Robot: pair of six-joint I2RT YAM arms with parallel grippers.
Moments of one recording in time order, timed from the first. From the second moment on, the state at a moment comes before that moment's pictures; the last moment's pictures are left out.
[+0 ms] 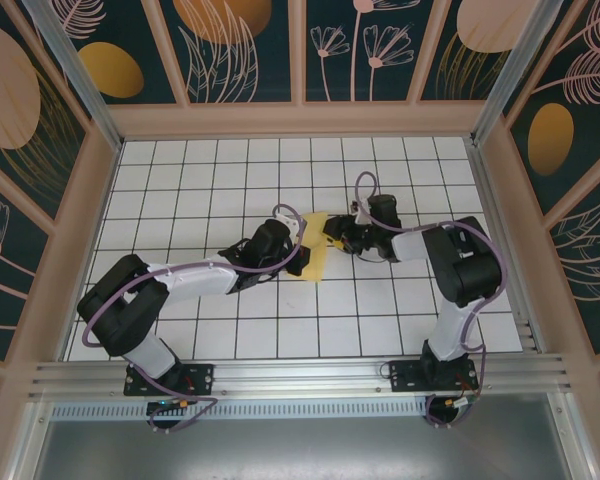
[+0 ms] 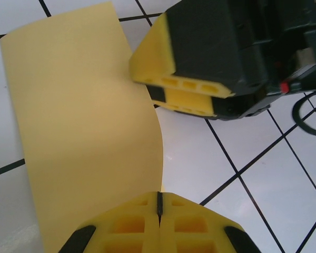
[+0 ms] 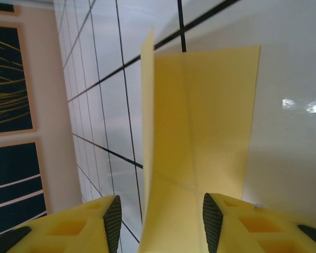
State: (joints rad) left arm -0.81 1.61 0.79 0.15 0.10 -0.51; right arm 0.36 1.85 0.78 0.39 -0.72 0.94
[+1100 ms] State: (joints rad) left arm -0.77 1.37 0.81 0.04 -0.05 -0.55; right arm 0.07 1.48 0.88 -0.17 -0.90 0.54
